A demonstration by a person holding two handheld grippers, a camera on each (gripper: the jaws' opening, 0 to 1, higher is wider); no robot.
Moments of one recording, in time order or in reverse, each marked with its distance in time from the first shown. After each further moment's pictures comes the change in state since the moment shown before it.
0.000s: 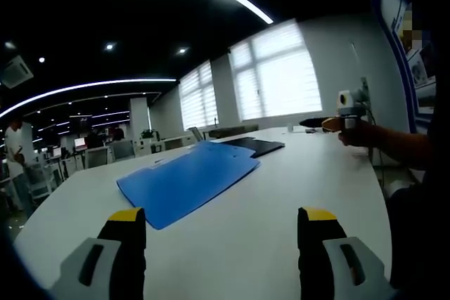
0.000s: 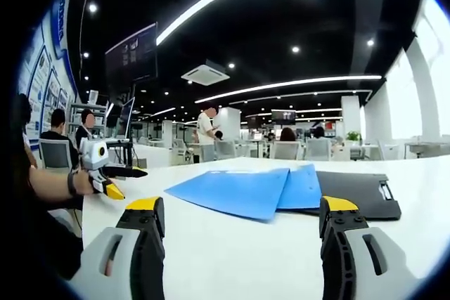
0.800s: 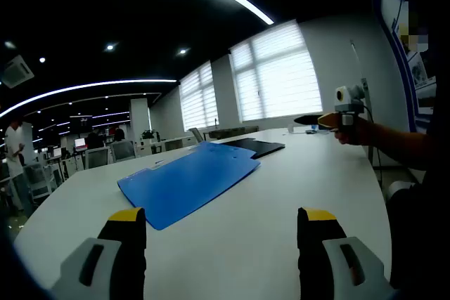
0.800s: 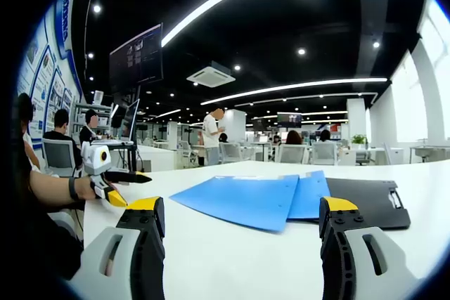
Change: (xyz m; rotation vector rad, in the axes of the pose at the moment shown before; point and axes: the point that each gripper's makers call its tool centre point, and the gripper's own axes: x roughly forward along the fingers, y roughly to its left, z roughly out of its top) left arm 0.000 0.001 0.001 -0.002 -0.006 0.001; right arm 0.016 0.010 0.009 -0.007 -0.014 0.033
